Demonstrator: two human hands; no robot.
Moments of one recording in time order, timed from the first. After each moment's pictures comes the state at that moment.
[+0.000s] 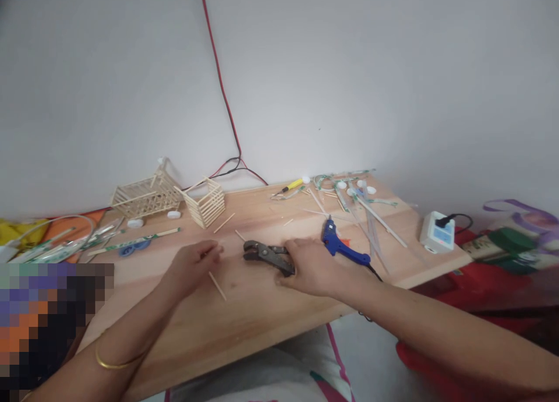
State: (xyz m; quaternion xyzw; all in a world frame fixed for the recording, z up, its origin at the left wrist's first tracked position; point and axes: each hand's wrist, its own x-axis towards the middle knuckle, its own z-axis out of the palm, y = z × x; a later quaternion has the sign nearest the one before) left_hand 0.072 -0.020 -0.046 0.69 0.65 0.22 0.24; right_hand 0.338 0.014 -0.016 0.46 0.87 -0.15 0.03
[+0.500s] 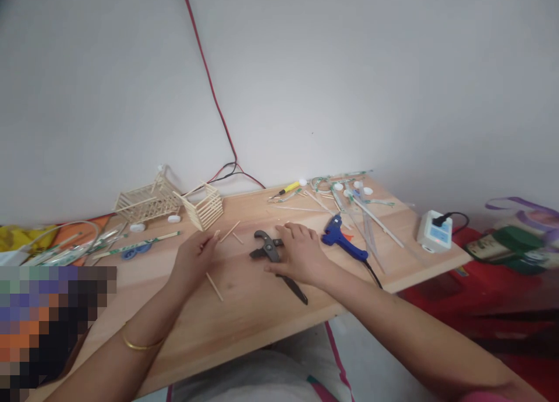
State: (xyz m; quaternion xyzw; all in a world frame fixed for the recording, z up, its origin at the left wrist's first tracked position) left_hand 0.076 -0.002 -0.056 0.67 0.65 0.33 0.11; right_hand 0.340 0.030 -0.043 0.49 0.87 -0.06 -0.10
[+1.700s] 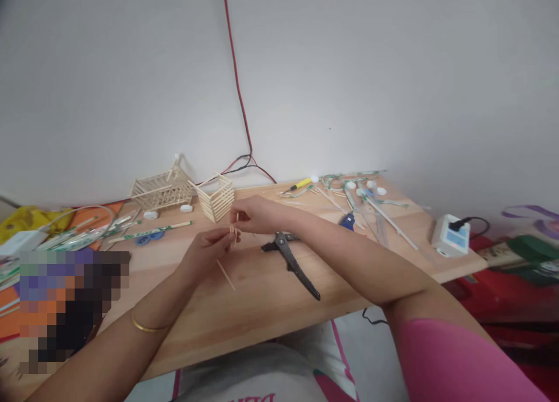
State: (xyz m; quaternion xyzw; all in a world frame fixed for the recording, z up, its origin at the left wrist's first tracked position) left_hand 0.078 -0.010 -0.052 0.56 0.55 0.45 0.43; right_hand 0.237 0.082 0.021 0.22 0.94 -0.26 -0.09
